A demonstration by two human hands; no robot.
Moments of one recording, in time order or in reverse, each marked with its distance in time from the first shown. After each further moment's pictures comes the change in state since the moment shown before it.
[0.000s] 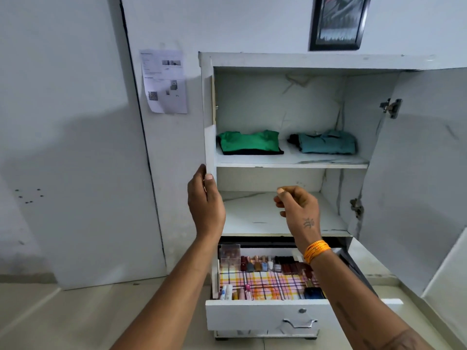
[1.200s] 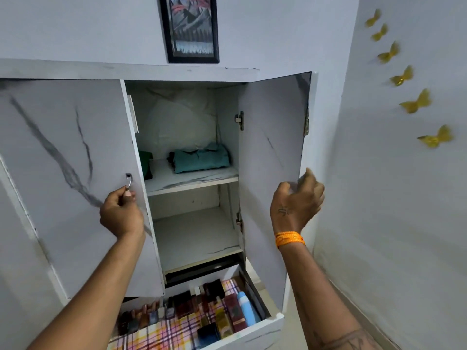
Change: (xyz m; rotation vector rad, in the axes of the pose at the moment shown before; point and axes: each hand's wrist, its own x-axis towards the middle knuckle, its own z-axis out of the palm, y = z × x) left_hand -0.008 -0.017 0.290 -0.159 0.064 -0.193; right_hand 0.167 0.005 -0.298 -0.519 0.968 -0.220
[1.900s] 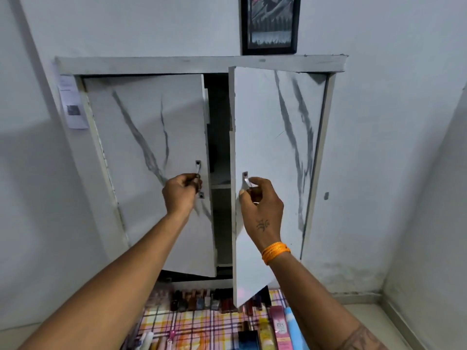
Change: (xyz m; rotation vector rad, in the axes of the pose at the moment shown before) left_hand 0.031 0.014 -0.001 0.232 -0.218 0.079; right_hand -0.116 -0.044 0.092 0.433 -0.833 -0.046
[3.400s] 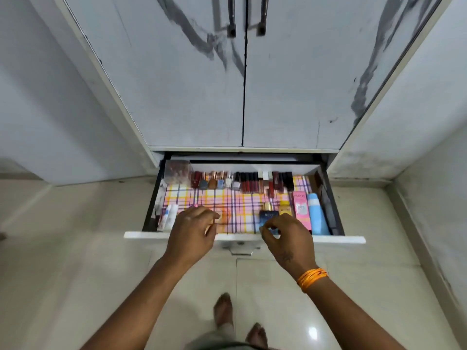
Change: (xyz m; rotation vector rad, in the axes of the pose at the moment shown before) left_hand -0.231 -0.221 -0.120 0.786 -0.645 0.234; right_hand -0.232 0.205 -0.033 -0.656 -0.625 0.156
